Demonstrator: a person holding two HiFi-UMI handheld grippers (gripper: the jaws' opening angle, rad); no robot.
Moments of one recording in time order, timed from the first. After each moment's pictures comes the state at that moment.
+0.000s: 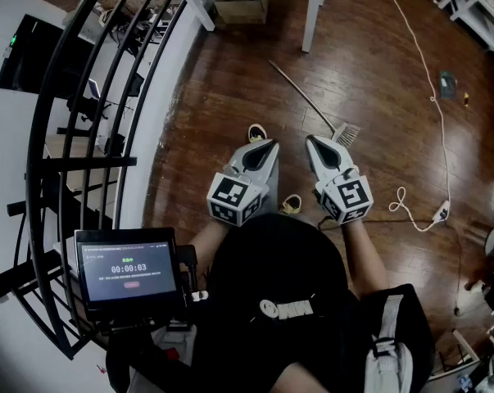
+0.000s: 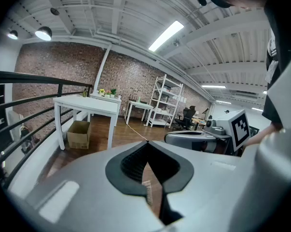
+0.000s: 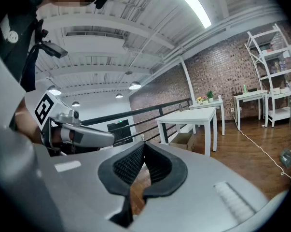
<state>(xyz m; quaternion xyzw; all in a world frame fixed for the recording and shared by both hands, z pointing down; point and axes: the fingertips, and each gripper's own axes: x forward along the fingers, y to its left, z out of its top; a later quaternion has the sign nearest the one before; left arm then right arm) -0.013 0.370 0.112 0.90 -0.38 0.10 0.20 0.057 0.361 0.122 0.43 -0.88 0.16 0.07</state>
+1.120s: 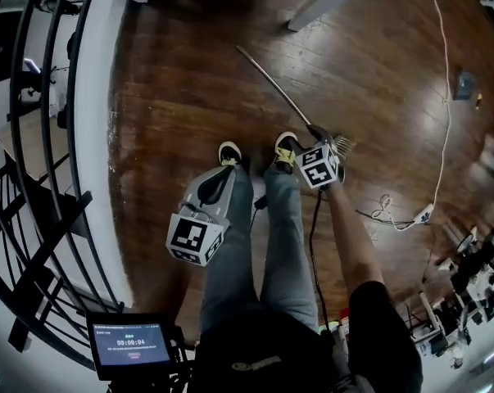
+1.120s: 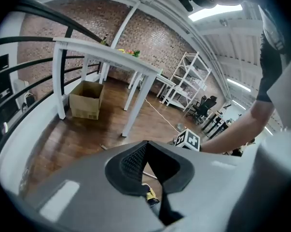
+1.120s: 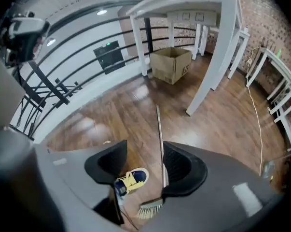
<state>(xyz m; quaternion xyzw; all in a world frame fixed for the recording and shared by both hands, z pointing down) -0.081 0.037 0.399 0.84 -0.37 0.20 0.35 0.096 0.043 0.622 0.33 -0.75 0.30 0.49</state>
